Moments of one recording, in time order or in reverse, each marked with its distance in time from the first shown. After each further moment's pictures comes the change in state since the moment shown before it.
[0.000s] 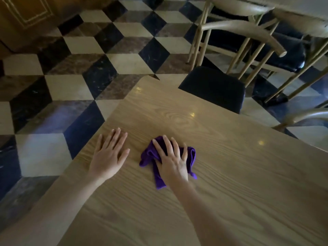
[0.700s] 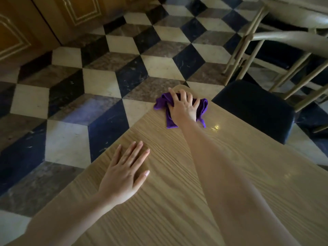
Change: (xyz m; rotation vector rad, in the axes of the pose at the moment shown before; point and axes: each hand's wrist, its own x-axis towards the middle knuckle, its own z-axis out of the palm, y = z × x) left_hand -0.001 0.001 0.003 -0.053 0.048 0.030; right_hand 0.263 -0.031 0.022 0.056 0.018 -0.086
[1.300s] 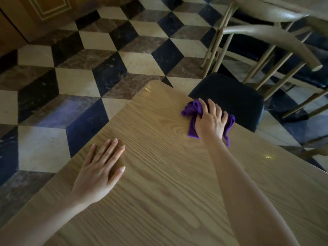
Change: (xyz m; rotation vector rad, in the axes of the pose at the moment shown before) left_hand 0.000 0.000 -0.005 0.001 -0.011 0.012; right_hand -0.088 0.135 -0.038 -0.012 0.113 0.322
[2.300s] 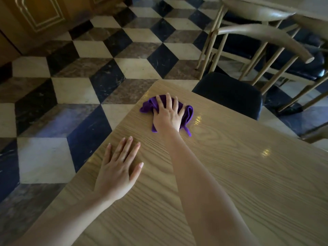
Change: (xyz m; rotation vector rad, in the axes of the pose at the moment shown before) left_hand 0.001 0.000 0.005 0.027 0.008 -0.014; right_hand -0.029 -0.156 0.038 0.056 -0.137 -0.067
